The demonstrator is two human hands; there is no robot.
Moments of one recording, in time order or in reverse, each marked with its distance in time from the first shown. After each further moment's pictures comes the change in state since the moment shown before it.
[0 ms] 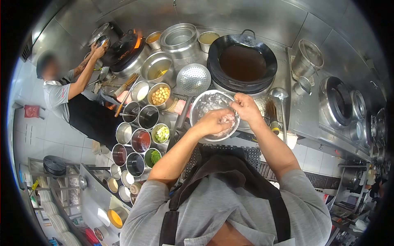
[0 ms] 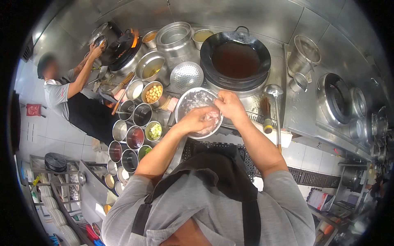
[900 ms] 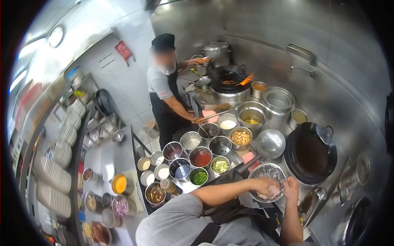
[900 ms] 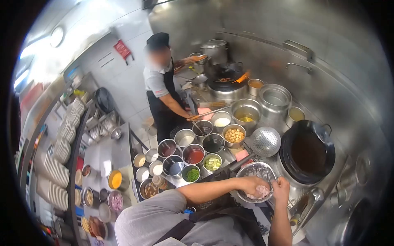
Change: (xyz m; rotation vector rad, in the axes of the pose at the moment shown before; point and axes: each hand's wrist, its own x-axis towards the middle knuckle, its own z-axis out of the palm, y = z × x) left_hand -0.037 -0.022 0.003 -0.039 -0.024 -0.043; right_hand 0.002 0.019 0.043 0.065 -0.107 -0.103
